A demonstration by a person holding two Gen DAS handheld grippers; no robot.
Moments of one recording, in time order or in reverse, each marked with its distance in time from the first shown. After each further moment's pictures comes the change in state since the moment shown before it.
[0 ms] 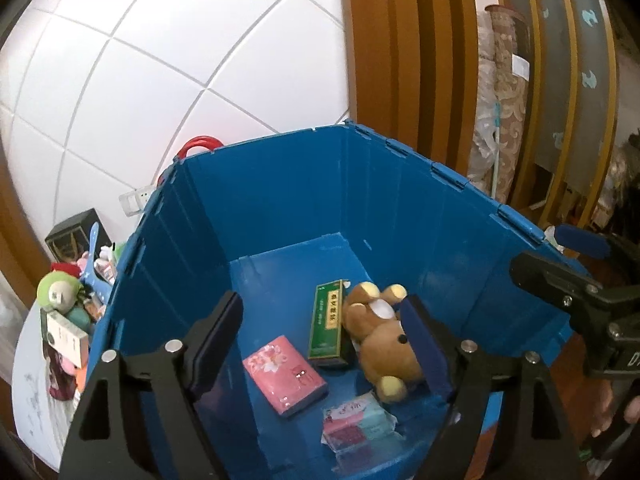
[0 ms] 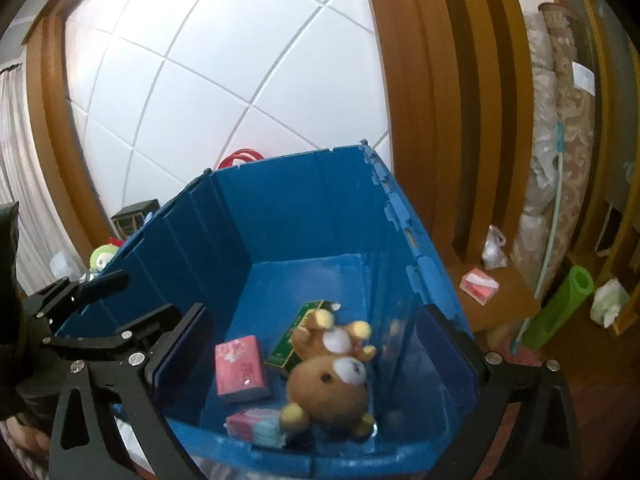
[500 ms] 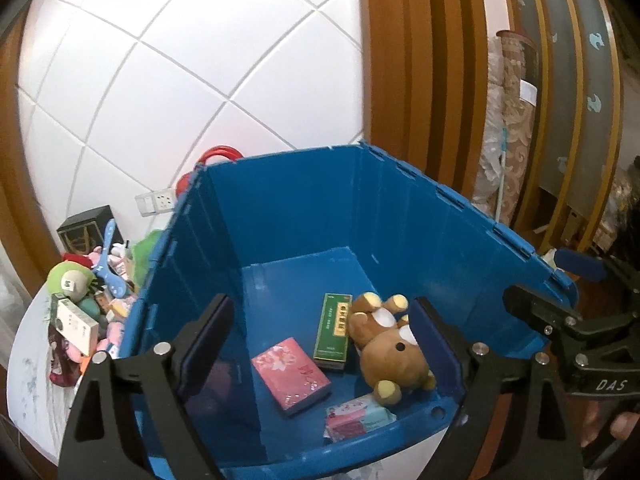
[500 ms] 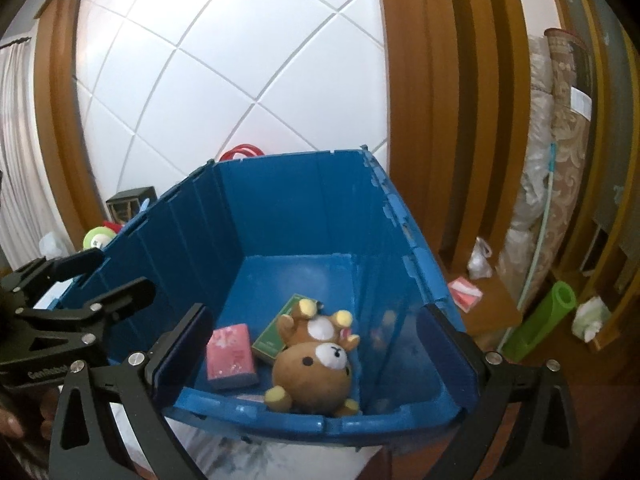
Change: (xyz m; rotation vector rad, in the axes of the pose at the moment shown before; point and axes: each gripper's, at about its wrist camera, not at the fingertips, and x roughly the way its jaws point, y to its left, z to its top) left arm -0.033 0.011 -0.007 -0.055 -0.070 0.037; right arm -0.014 0.014 -0.013 -0.071 -0.011 -0.043
